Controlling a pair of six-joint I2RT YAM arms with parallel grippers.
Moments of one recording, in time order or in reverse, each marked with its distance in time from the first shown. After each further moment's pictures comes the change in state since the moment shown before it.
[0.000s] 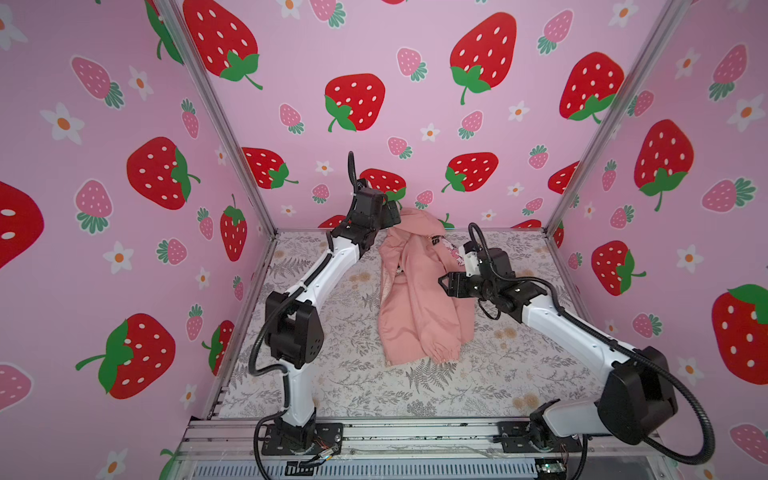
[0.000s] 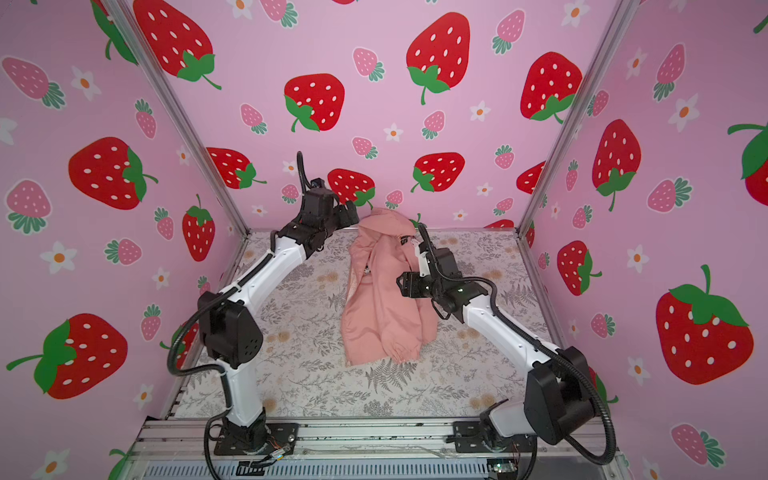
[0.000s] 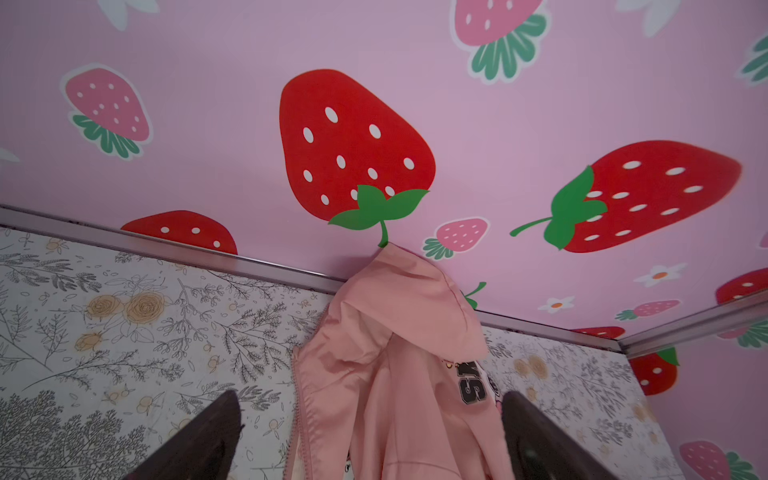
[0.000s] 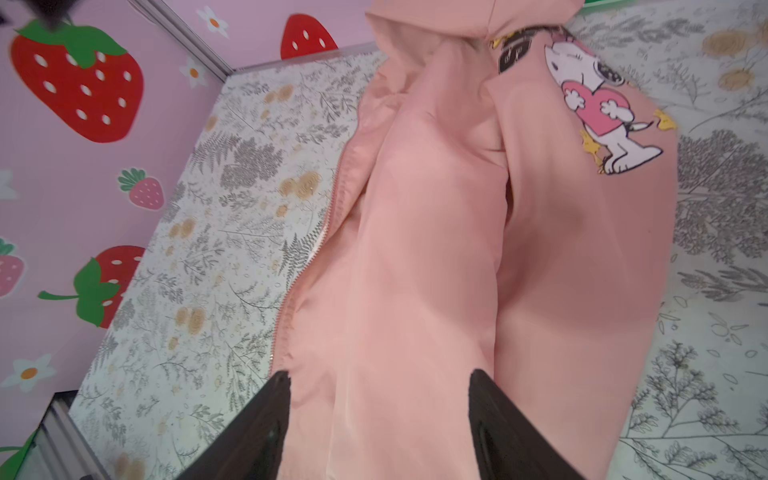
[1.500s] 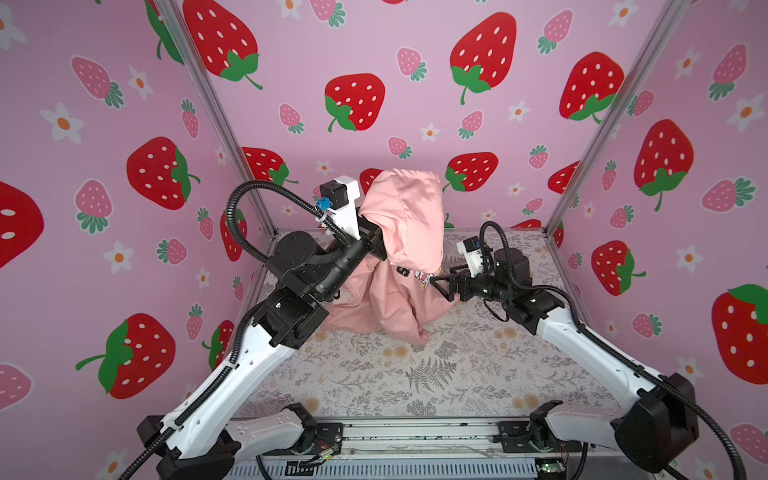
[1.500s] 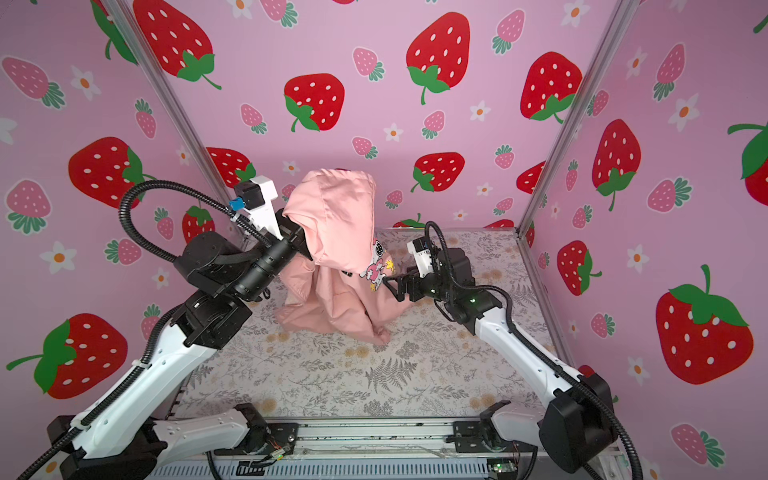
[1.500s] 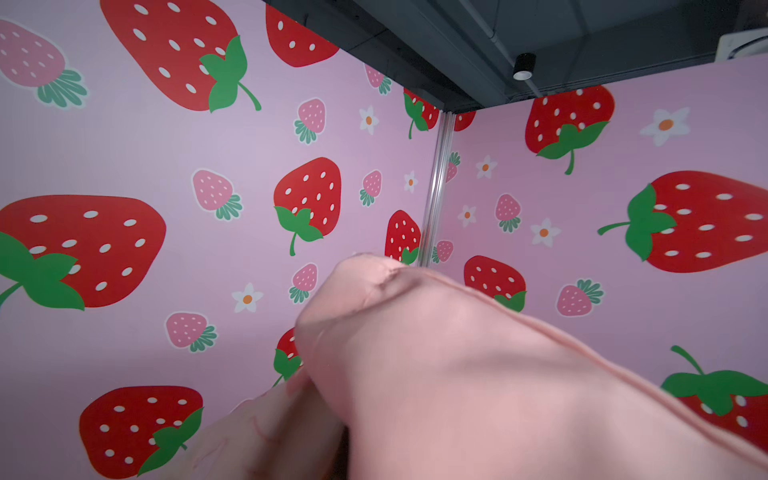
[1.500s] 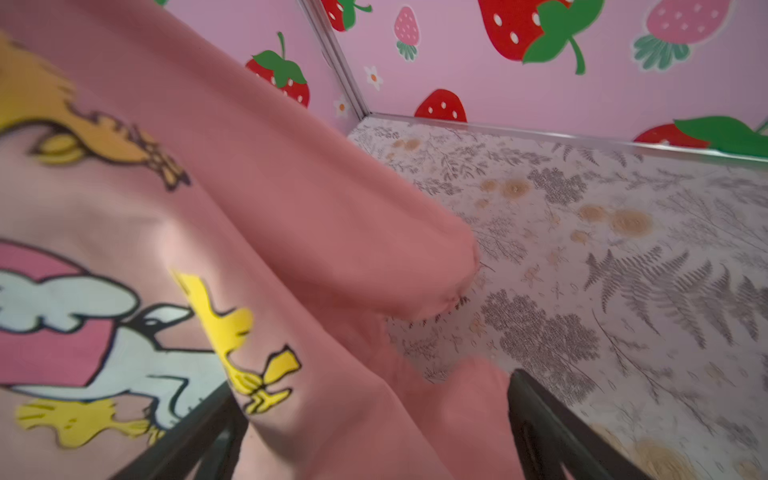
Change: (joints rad) left arm -0.341 -0.767 -0.349 0.346 0.190 0.370; right arm 0.013 -0.183 -0.051 0.179 -0.279 -0.147
